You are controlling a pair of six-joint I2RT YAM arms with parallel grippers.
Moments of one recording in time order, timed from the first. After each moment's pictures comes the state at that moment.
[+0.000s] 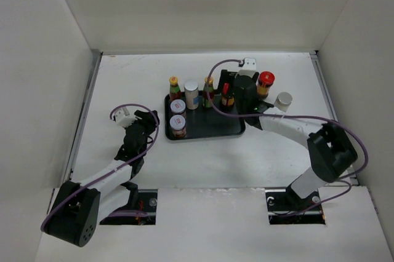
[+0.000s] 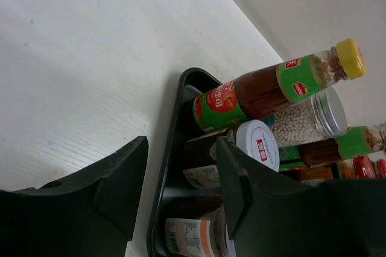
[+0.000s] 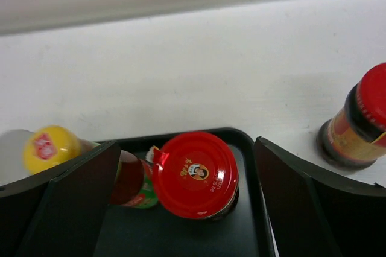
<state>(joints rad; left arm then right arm) -0.33 1.00 0.16 0.65 -0.40 -0.87 0.63 1.62 1.01 0.34 0.55 0.31</state>
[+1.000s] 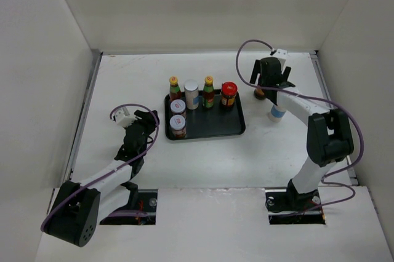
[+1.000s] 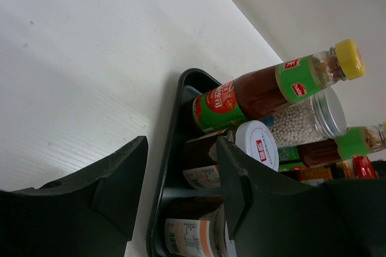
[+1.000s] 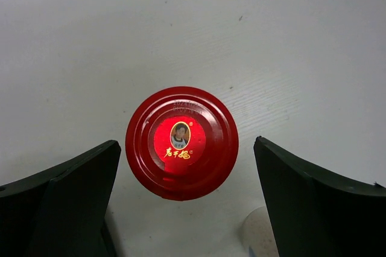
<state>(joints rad) -0.33 1.00 0.16 0.65 -0.40 -0.87 0.26 1.71 1.20 -0.04 0.50 0.31</state>
